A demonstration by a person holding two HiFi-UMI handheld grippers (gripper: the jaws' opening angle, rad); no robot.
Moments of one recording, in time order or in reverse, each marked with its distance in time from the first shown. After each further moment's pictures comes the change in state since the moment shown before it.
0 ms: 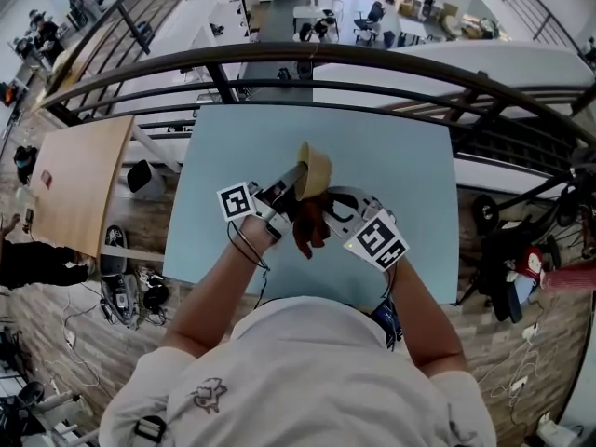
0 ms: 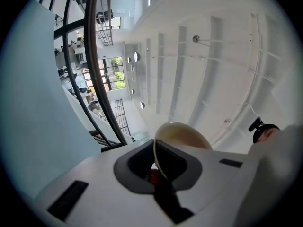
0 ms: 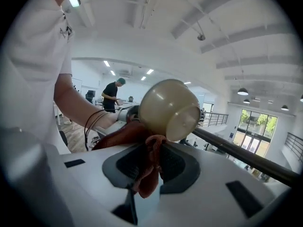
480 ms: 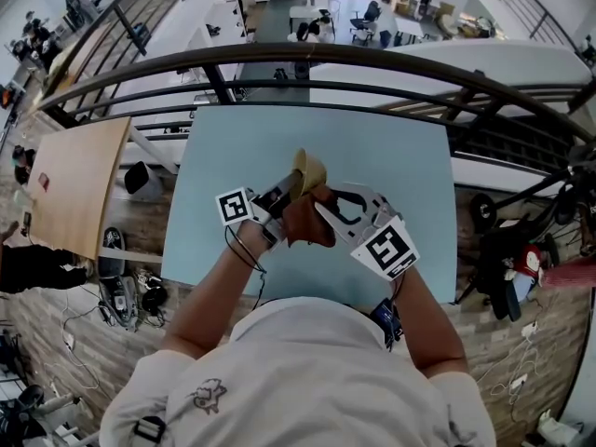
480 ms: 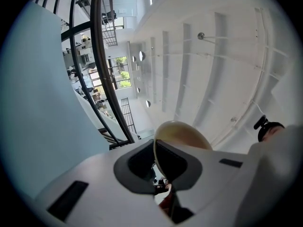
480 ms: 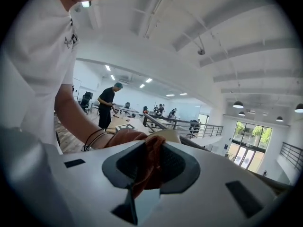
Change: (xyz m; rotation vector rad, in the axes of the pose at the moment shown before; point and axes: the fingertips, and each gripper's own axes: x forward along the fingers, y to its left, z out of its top) left arm -0.017 0.023 -0.010 -0.010 0.021 0.074; right arm -0.032 -0.004 0.053 -0.065 -0.109 -0.066
